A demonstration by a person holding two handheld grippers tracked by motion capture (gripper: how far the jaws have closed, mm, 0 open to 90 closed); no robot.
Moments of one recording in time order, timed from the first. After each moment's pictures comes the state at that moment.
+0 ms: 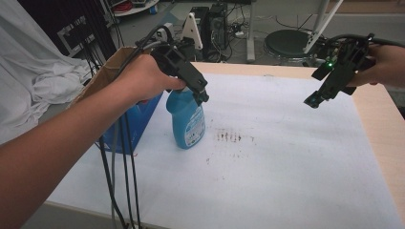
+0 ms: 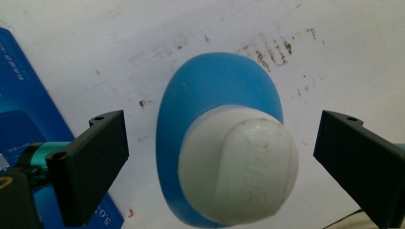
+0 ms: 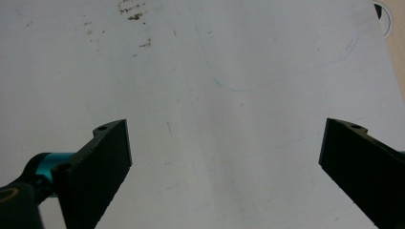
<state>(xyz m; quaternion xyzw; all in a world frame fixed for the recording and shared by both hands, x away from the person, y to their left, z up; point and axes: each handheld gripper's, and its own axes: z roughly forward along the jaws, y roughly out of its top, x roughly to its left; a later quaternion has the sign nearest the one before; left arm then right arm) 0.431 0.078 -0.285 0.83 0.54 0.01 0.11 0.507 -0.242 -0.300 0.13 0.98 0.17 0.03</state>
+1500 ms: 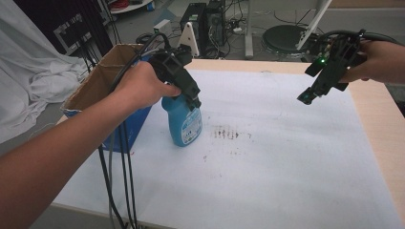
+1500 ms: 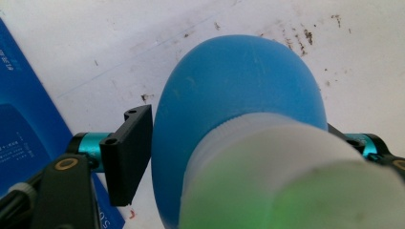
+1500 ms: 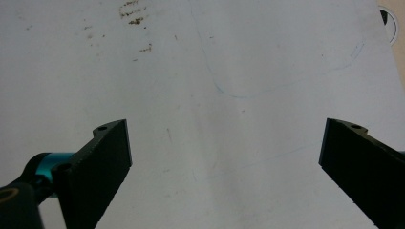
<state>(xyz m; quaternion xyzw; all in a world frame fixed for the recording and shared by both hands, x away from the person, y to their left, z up) 0.433 0.076 -0.304 0.83 0.55 0.02 0.09 0.510 -0.237 -0.304 0.12 0.98 0.17 0.02</state>
